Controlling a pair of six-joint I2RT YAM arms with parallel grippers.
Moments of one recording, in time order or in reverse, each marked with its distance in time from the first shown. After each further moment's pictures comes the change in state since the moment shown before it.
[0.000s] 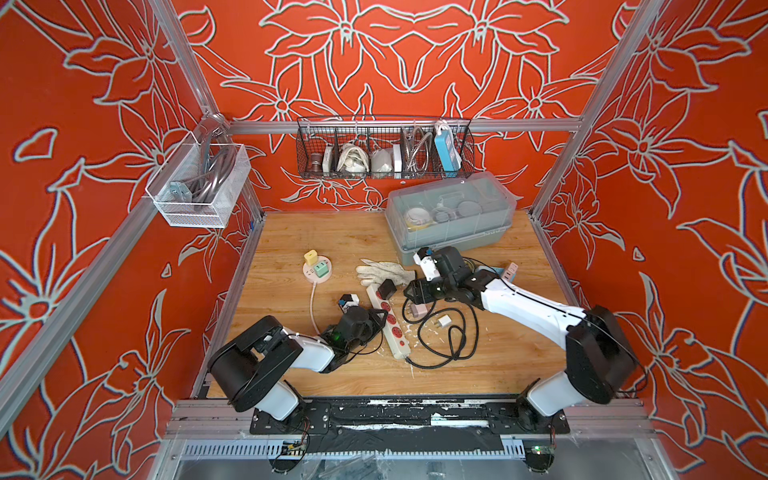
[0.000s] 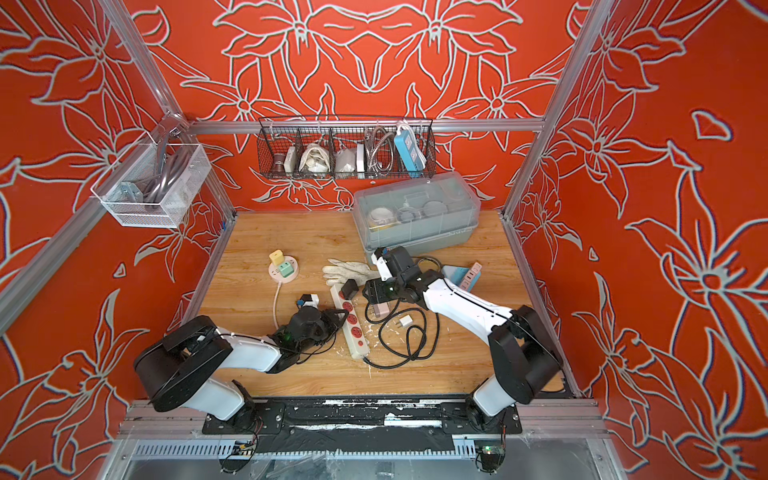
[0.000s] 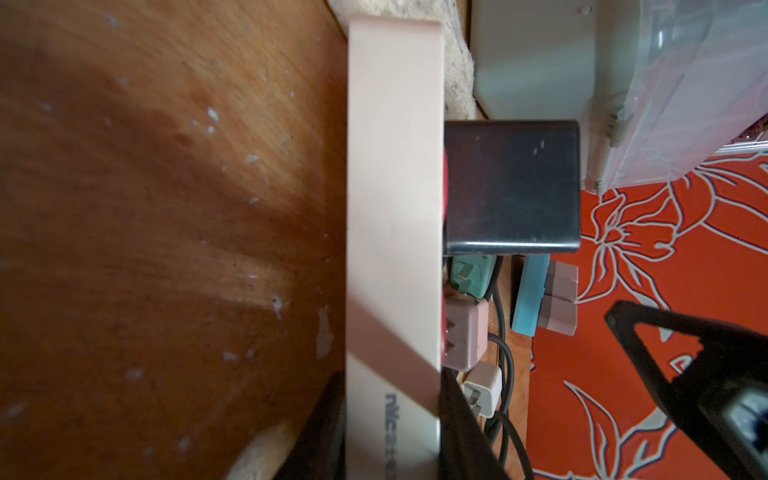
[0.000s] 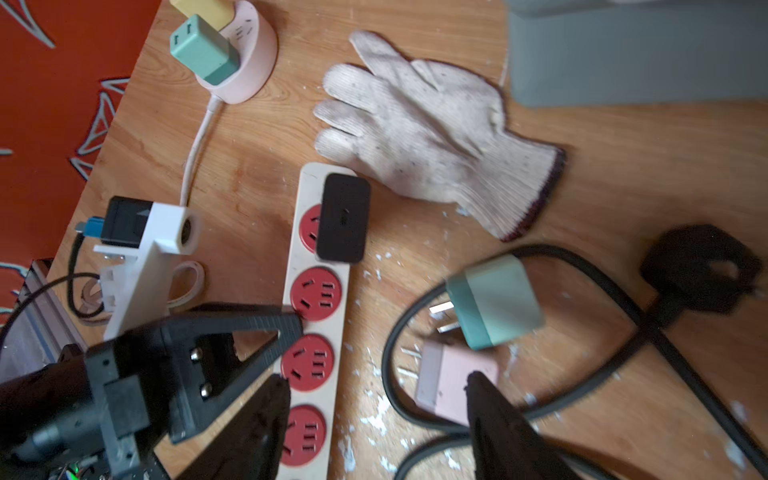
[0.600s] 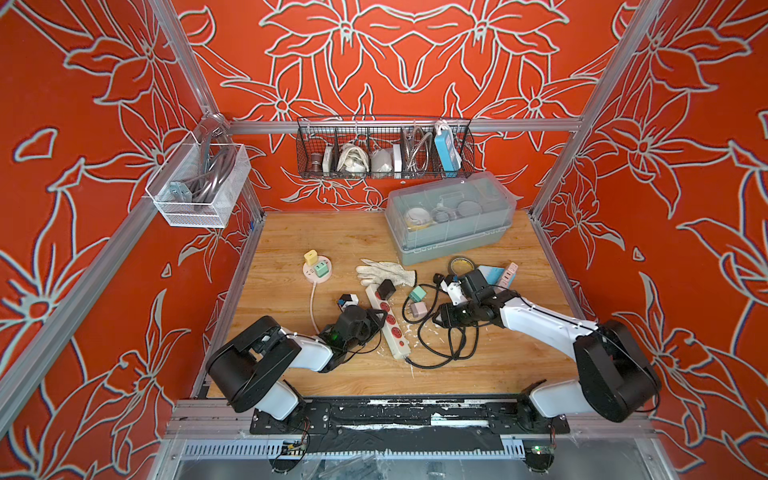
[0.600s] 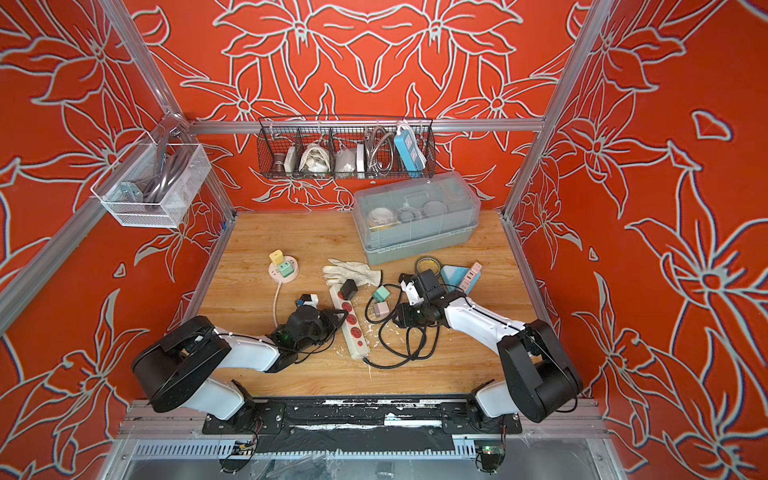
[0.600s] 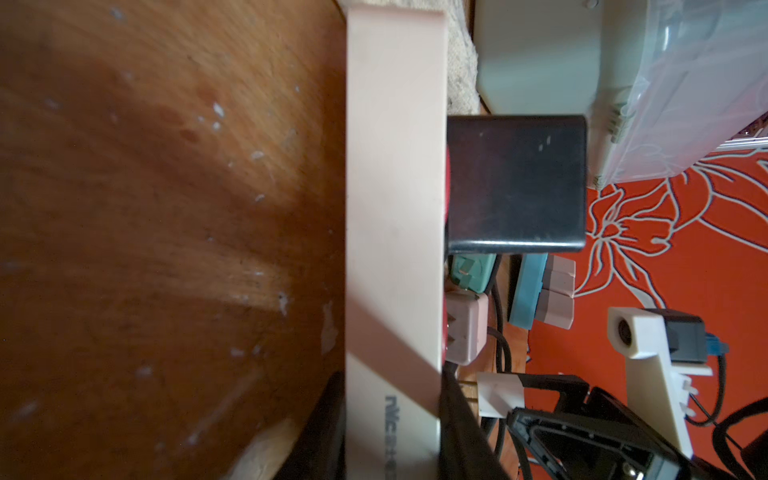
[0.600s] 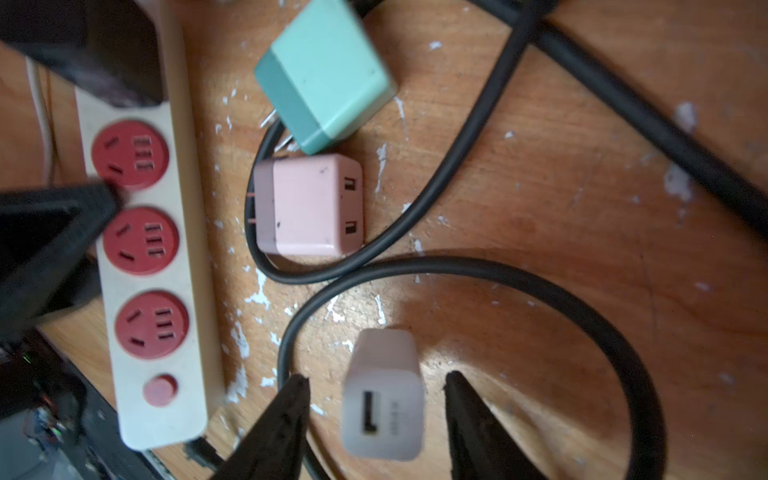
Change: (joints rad) left arm 0.024 -0.012 -0.008 -0.003 0.044 0.005; right arm -0.169 -0.171 -0.346 -0.059 -0.073 0.020
